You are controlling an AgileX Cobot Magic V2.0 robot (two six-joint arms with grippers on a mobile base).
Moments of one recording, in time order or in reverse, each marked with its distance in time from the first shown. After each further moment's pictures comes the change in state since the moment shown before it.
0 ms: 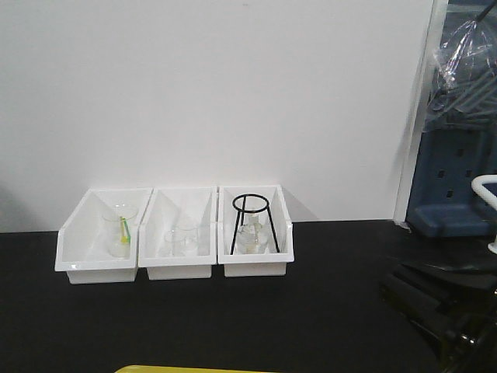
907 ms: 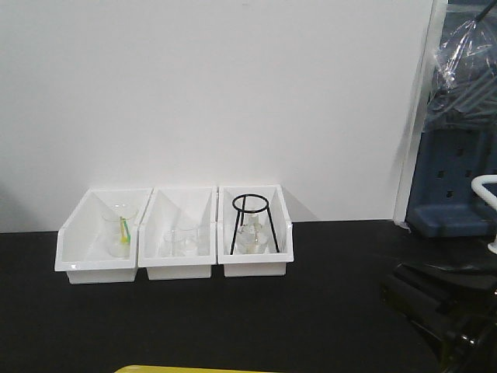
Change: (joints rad) left arm 0.014 -0.040 0.004 0.026 0.010 -0.004; right arm 0.000 0.000 0.002 -0.001 0.003 0.000
